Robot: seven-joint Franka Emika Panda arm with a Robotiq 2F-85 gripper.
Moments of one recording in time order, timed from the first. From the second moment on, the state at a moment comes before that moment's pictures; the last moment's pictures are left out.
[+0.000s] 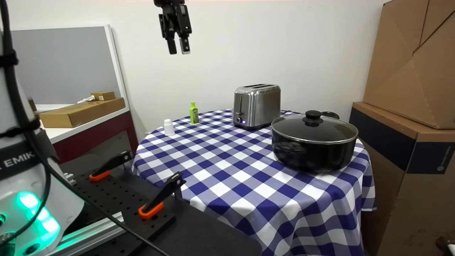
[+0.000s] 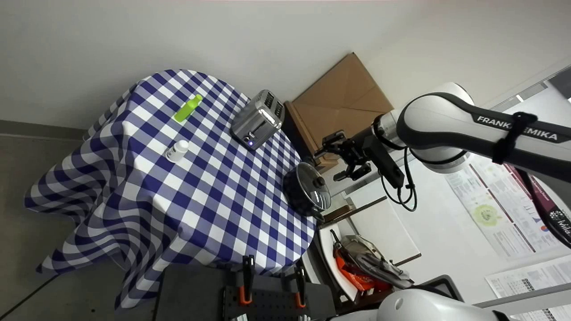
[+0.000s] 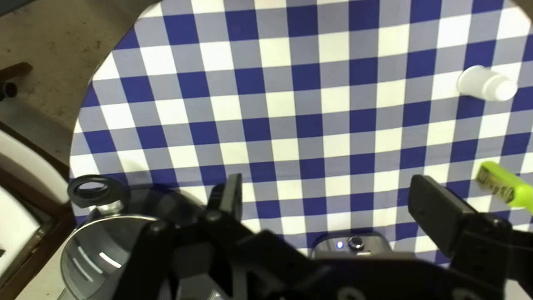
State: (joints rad) arm -0.08 -0.53 0.14 -2.69 0.05 2.26 0.38
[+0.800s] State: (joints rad) arm -0.26 -0.01 -0.03 -2.40 -0.05 2.70 0.49
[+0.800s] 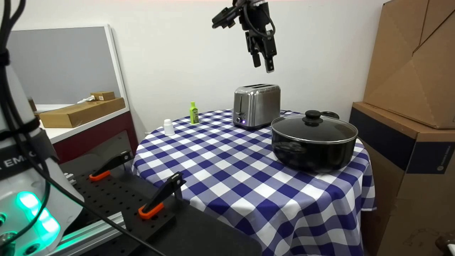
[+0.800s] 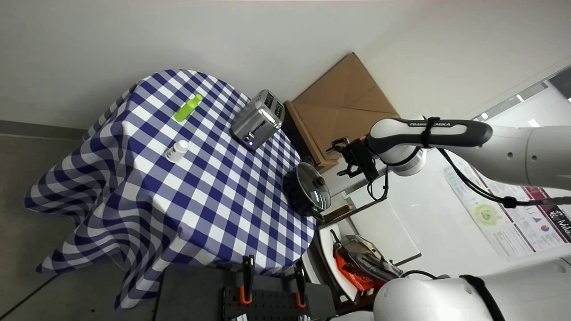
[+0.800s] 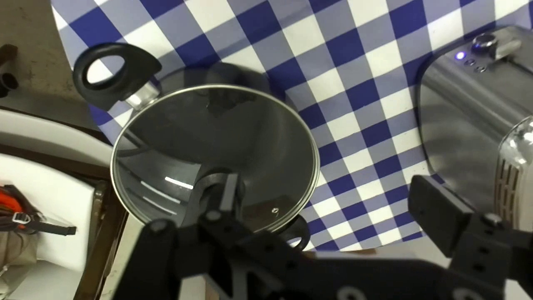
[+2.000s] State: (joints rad) arm -0.25 0.49 -0.22 -1.92 0.14 2.60 0.49
